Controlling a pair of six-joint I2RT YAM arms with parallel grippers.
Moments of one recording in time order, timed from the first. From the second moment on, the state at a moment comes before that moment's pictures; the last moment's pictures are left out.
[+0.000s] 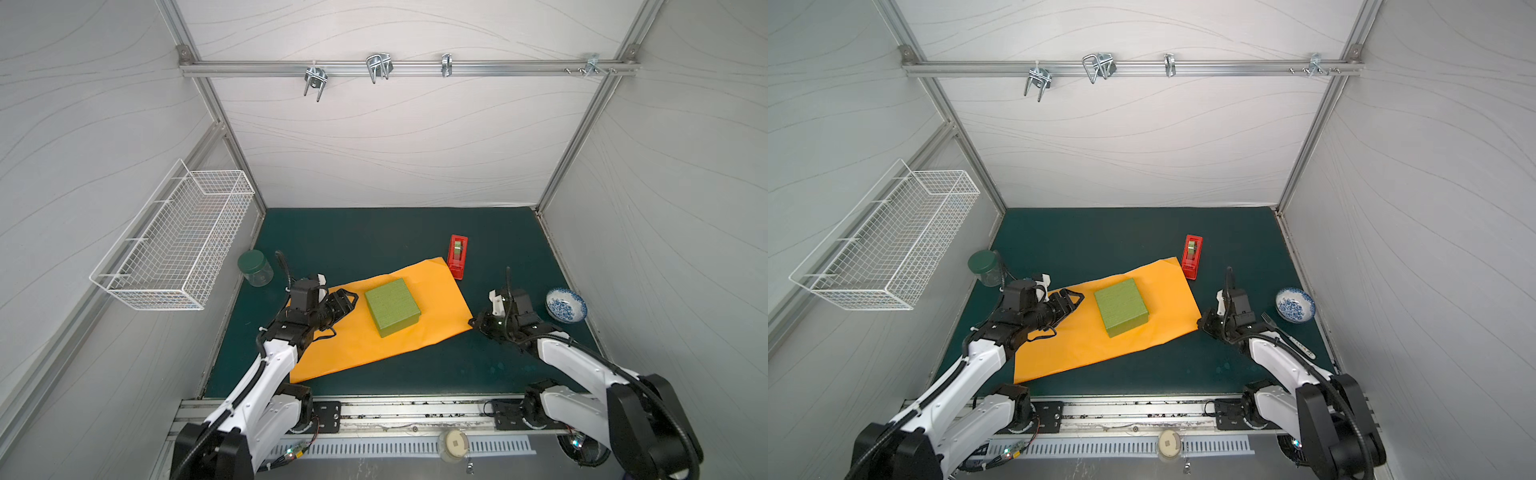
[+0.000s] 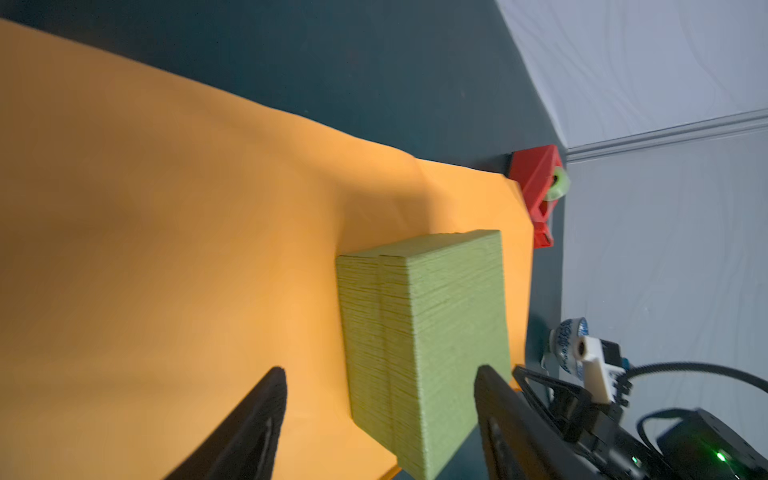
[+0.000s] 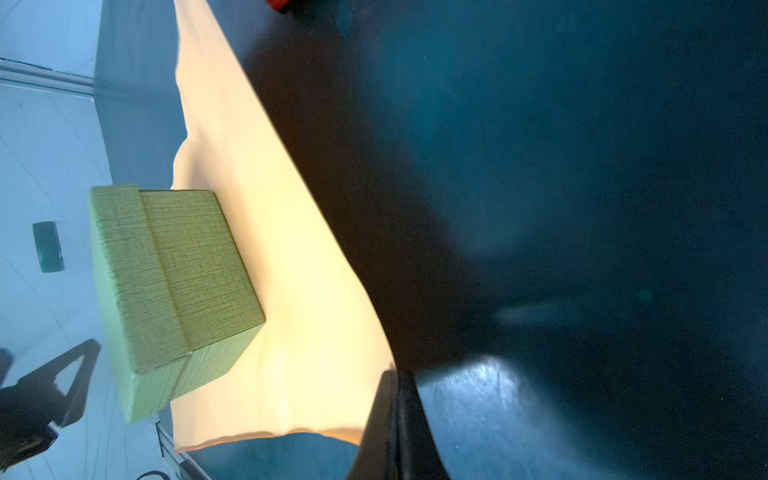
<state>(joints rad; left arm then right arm) -0.15 0.98 0.47 -0.25 0.36 -0.83 0.31 1.04 0.34 -0.20 -0.39 0.73</state>
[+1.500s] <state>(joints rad) -0.26 1.27 0.63 -0.10 0.31 -0.80 0.37 0.64 0.43 -0.65 -0.09 0.68</state>
